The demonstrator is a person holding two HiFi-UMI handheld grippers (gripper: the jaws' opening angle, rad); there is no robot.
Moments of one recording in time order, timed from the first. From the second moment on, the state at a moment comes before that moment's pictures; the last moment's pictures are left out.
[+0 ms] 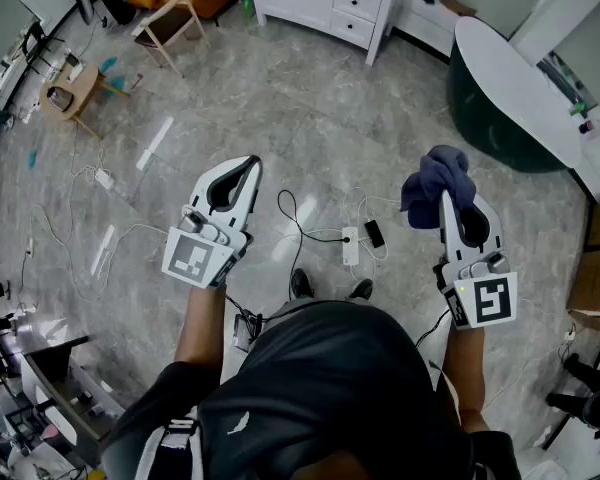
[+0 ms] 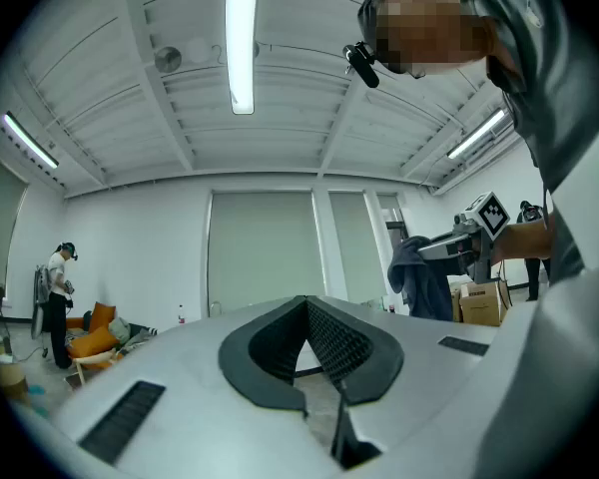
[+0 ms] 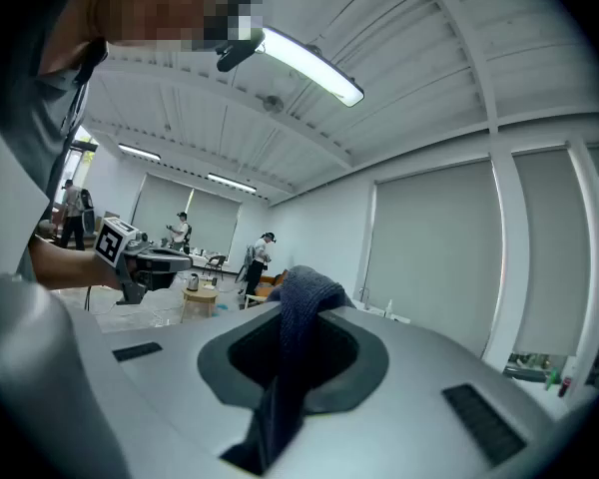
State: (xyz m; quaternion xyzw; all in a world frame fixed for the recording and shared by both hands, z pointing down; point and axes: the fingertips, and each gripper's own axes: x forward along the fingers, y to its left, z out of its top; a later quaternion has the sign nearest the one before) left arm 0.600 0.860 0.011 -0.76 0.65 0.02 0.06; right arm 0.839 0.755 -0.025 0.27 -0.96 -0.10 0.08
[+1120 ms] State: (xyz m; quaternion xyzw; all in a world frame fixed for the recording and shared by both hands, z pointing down) left arm 0.639 0.817 0.002 -0.76 0.65 -0.01 0.06; right arm 0.865 0.706 0.004 0.24 -0.97 -0.04 0.04
